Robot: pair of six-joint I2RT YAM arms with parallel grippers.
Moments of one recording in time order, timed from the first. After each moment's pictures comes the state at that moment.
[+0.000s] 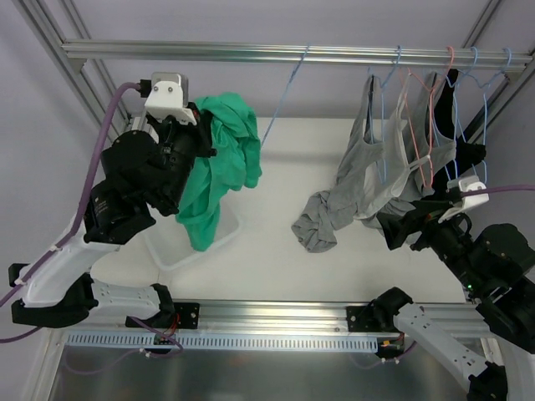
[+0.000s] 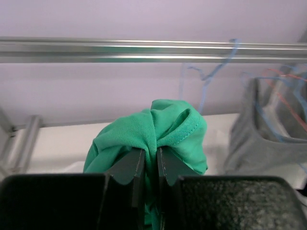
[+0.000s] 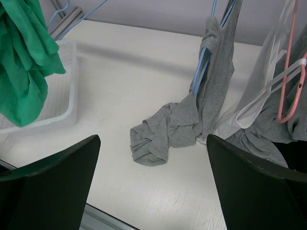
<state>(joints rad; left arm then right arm) -1.14 1.16 1.77 -0.45 -0.90 0.01 0.59 0.52 1.34 -0.99 0.17 0.14</state>
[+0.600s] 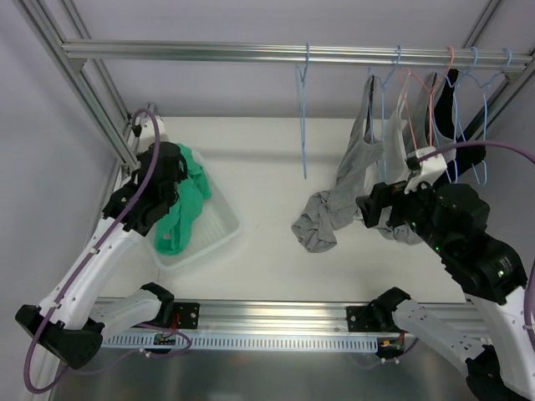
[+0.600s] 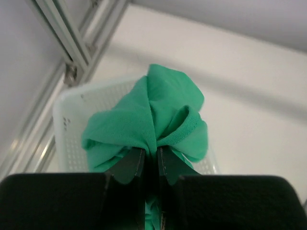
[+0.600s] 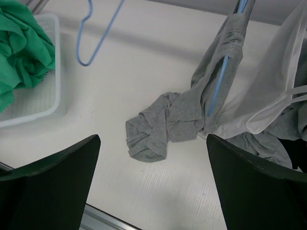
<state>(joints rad) -0.50 1.01 1.23 -0.62 -0.74 -0.33 0.59 0.70 1.34 -0.95 0.17 0.14</state>
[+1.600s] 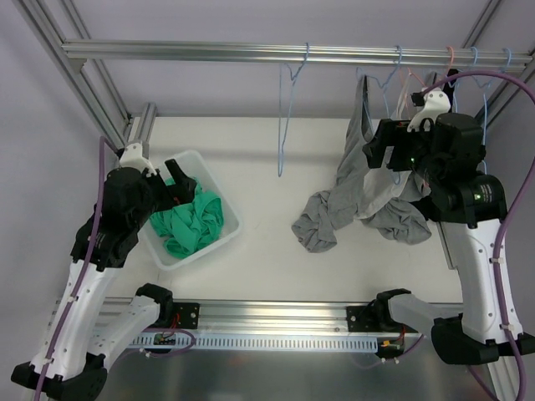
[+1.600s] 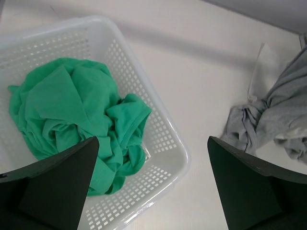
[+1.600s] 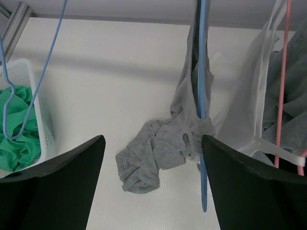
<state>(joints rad) -0.30 0.77 1.10 -0.74 -0.13 -0.46 0.23 1.11 1.63 -0.92 -0.05 0.13</state>
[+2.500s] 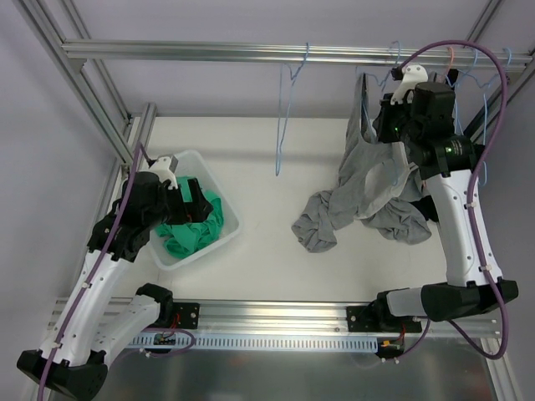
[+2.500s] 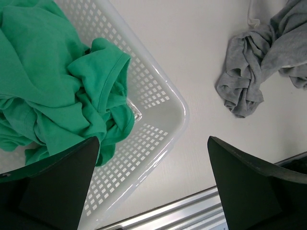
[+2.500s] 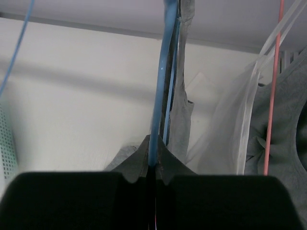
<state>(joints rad) -0.30 0.78 0.96 -0.78 0.11 -0.38 0.19 1.36 1.74 -0.80 -0.03 0.01</state>
